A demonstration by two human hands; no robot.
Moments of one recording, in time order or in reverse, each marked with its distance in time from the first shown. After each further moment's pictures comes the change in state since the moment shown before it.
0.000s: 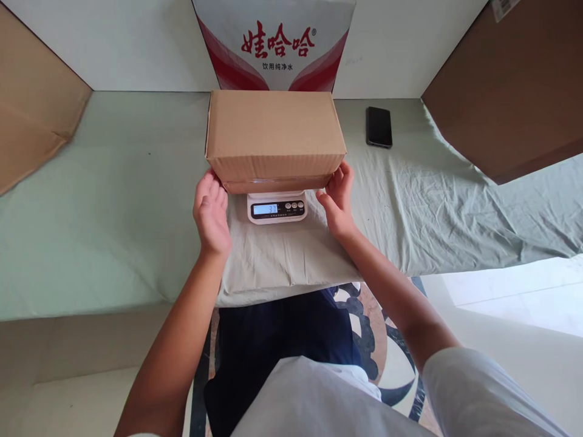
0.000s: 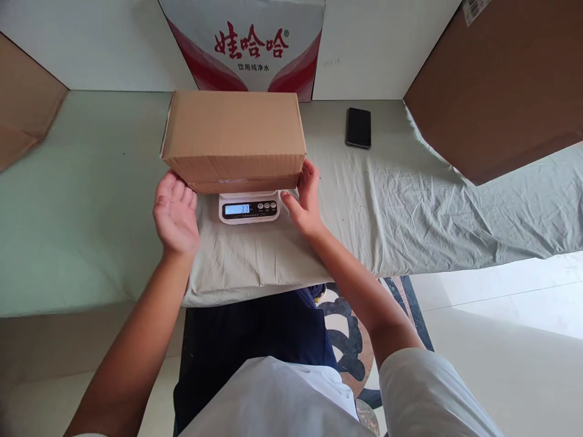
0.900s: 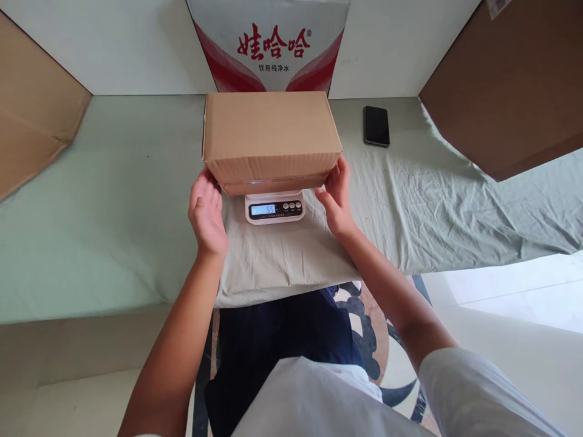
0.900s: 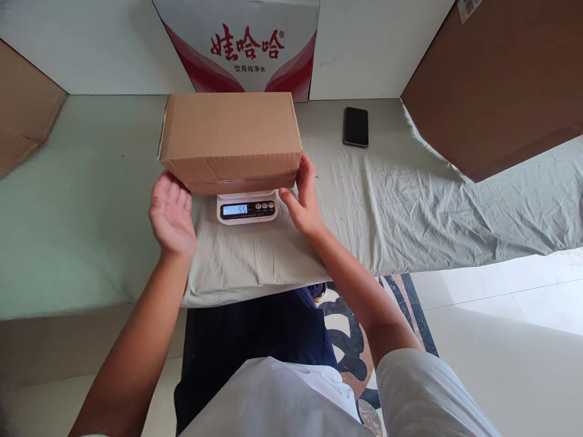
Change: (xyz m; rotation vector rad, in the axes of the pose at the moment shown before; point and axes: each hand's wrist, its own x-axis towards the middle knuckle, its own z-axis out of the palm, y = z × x) left_hand -0.004 0.008 0.004 0.009 0.029 0.015; right_hand 0.004 -0.015 0.001 -0.011 0.016 0.033
